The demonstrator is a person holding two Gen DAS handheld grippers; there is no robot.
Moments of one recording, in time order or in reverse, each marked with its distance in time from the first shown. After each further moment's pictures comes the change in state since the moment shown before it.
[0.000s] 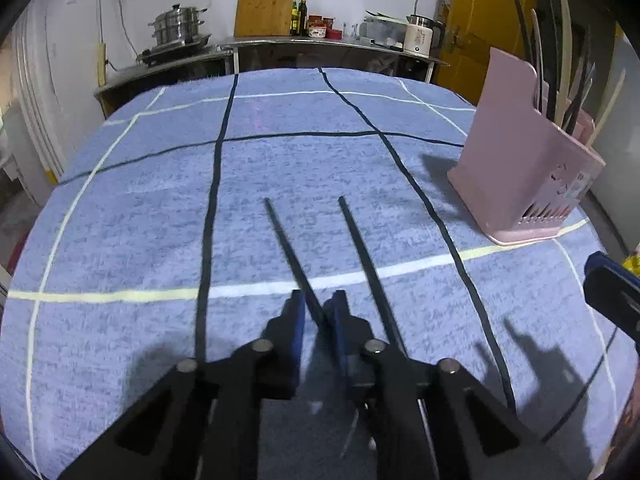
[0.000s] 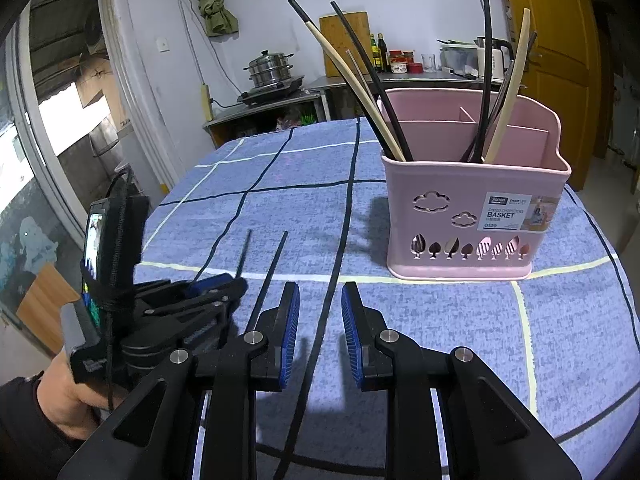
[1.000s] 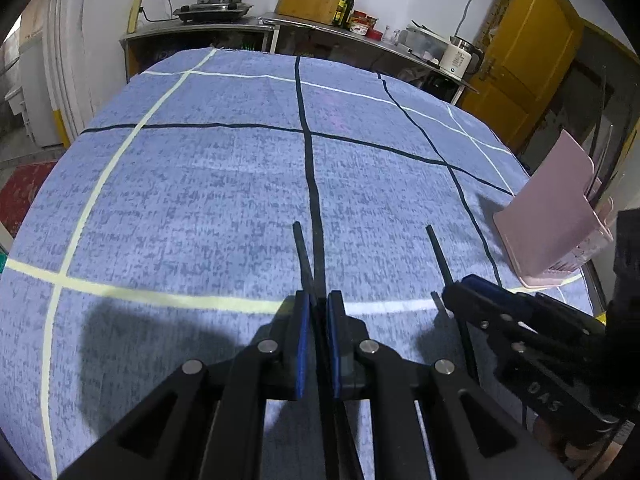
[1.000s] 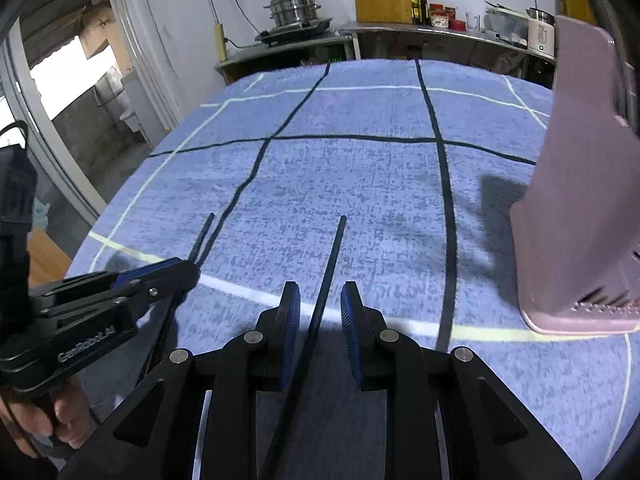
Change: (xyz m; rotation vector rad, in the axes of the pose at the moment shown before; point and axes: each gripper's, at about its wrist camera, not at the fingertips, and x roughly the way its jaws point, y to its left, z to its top) left arm 0.003 0.075 0.010 -0.172 0.038 -0.057; right arm 0.137 0.049 0.025 -0.081 0.202 0.025
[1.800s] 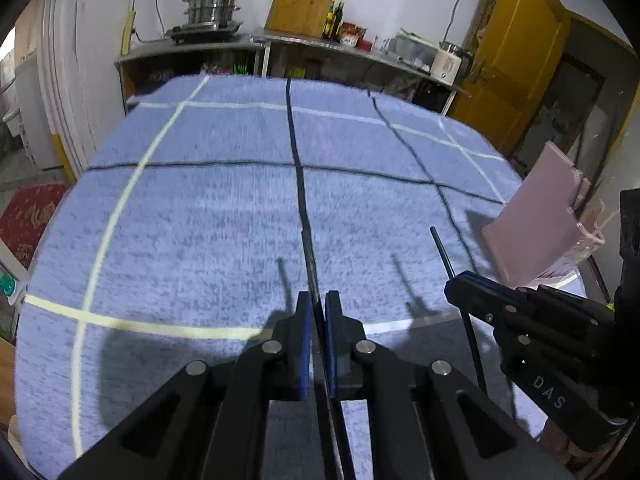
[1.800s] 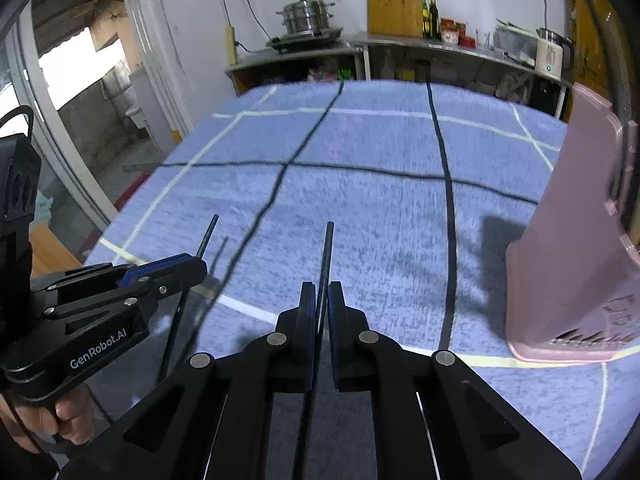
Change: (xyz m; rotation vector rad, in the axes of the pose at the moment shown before) left arm -0.027 -0.009 0.018 0.051 -0.052 0.004; right arm -0.038 0.014 0.020 -0.045 -0.049 0.008
